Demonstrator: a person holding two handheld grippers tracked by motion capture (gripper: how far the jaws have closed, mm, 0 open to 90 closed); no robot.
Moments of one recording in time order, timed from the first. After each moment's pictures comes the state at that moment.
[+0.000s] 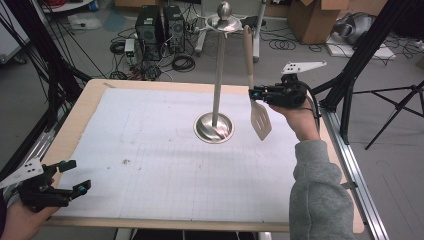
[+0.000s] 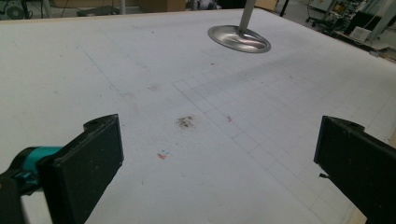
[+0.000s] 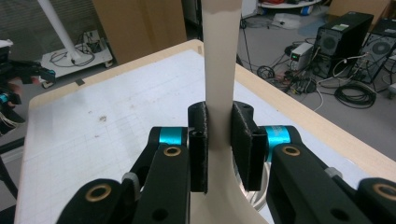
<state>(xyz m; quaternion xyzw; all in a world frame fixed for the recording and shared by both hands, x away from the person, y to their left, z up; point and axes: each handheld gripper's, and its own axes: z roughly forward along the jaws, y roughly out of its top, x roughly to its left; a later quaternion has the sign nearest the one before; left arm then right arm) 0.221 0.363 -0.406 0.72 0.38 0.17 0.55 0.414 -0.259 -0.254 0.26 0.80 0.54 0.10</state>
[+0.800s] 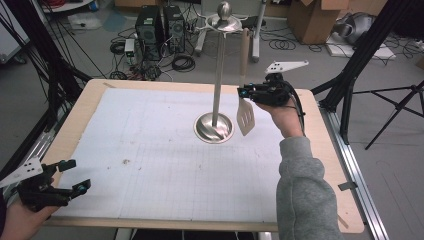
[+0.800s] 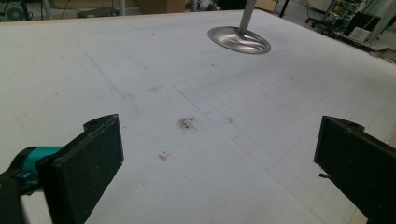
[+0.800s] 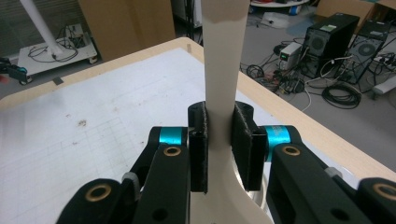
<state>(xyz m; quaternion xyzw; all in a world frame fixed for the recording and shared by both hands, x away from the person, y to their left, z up) 0.222 0.363 -0.406 0.72 0.37 0.17 0.56 0.427 -0.229 -0.263 0.27 0.80 0.52 0.13</state>
